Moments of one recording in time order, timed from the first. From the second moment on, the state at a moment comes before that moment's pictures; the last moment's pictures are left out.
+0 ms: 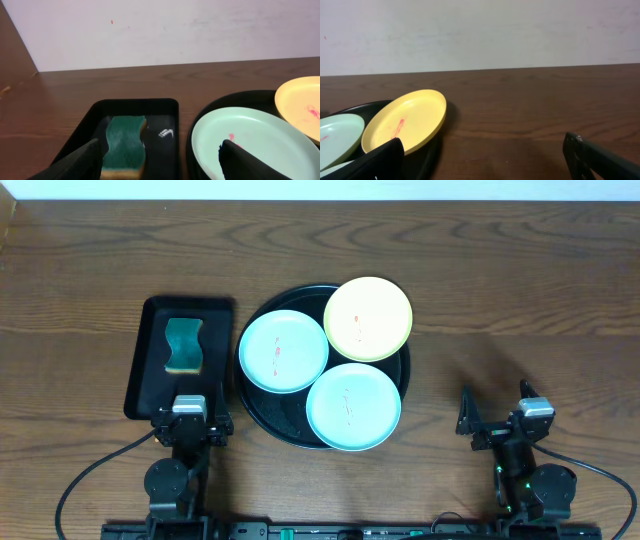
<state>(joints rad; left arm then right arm) 0.01 0.01 0.01 -0.11 -0.01 0.06 -0.02 0.01 0.01 -0.06 -0.16 0.09</state>
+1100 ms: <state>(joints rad) 0.01 0.44 0.39 -0.21 0.00 0.06 -0.02 0.03 0.07 -0.05 -0.16 0.08</state>
